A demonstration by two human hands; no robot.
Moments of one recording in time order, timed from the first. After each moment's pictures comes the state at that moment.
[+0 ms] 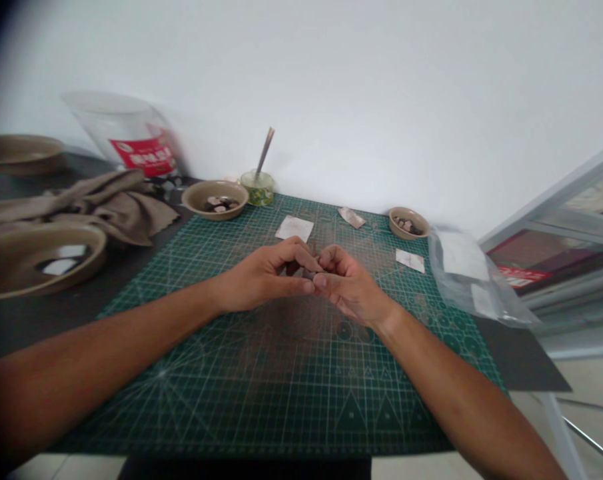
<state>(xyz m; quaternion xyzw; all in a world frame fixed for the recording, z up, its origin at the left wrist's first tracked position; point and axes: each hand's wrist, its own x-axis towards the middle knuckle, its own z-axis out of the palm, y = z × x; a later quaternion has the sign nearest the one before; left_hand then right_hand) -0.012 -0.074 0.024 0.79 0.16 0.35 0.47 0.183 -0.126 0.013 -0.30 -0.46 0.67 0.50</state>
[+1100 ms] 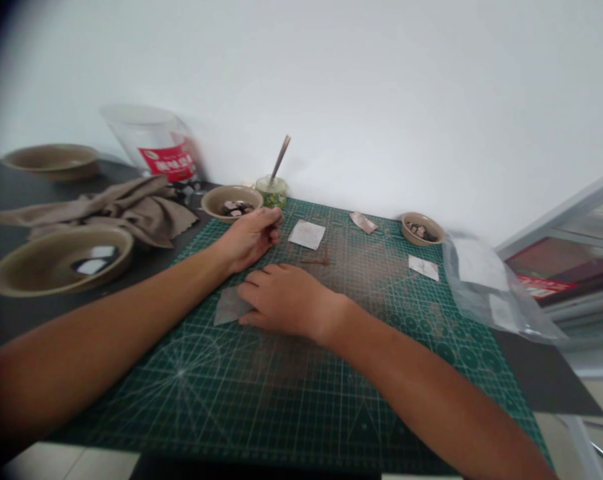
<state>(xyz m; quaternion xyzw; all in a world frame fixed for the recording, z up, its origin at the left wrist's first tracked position) -0.036 0.006 -0.003 0.47 0.29 0.51 0.66 0.093 -0.100 0.027 -0.26 -0.96 -0.02 0.03</state>
